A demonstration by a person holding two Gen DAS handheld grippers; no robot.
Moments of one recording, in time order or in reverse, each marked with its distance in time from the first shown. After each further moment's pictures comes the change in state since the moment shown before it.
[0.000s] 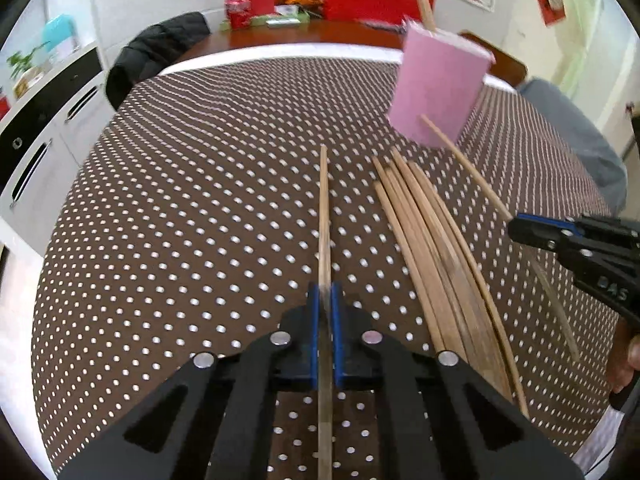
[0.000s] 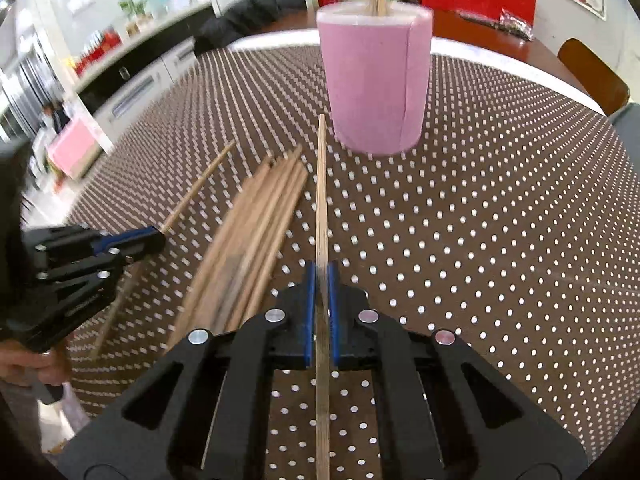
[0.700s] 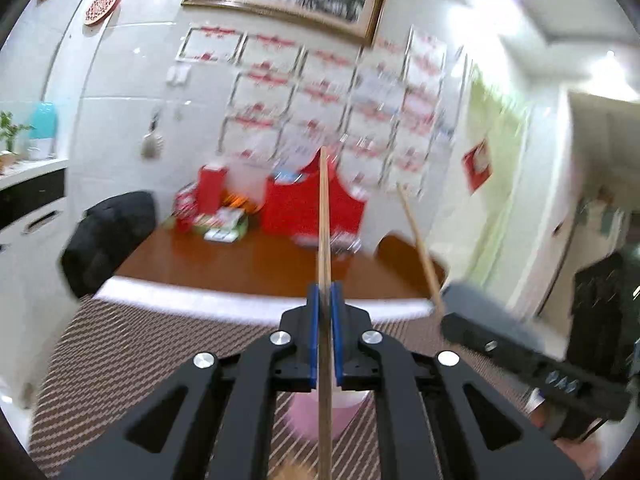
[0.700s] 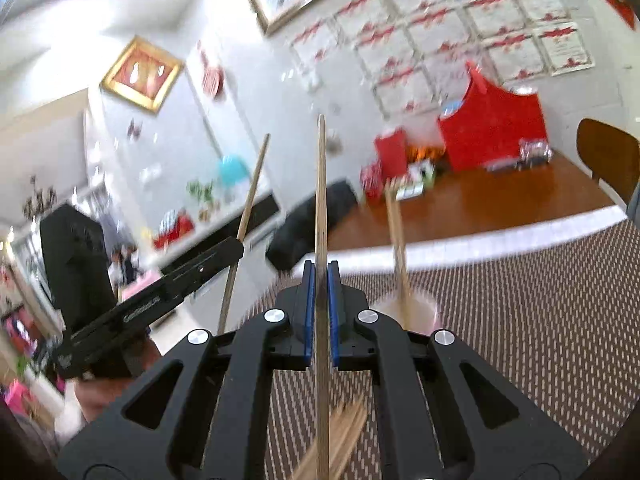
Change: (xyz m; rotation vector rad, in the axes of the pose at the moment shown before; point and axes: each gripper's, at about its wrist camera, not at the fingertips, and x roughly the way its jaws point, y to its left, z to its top) left arm -0.123 -0.038 0.148 -0.047 -0.698 -0.305; right arm -0.117 -0.041 0.118 0.139 -0.643 0.257
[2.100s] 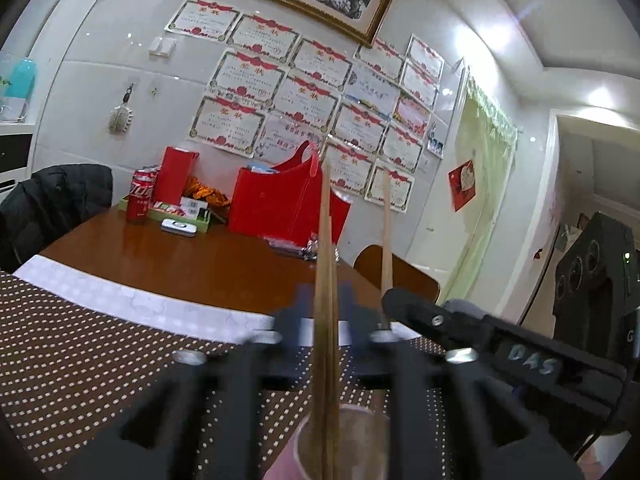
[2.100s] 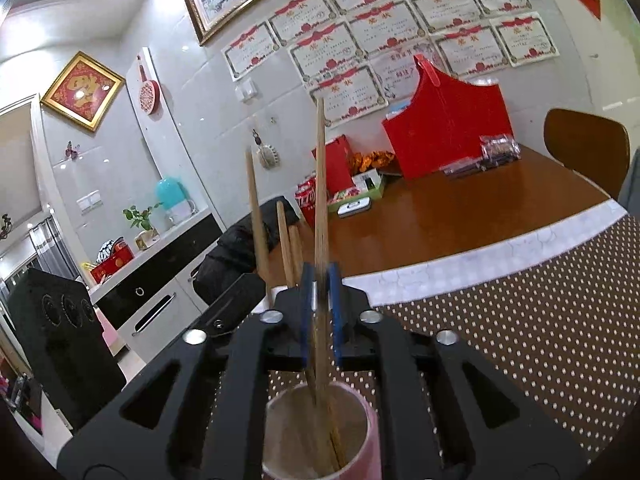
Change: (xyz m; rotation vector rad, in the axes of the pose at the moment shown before) left arm 0.117 0.026 -0.058 -0.065 -0.033 -0.074; right arm 0.090 -0.071 -0.007 0.056 -0.003 -0.188
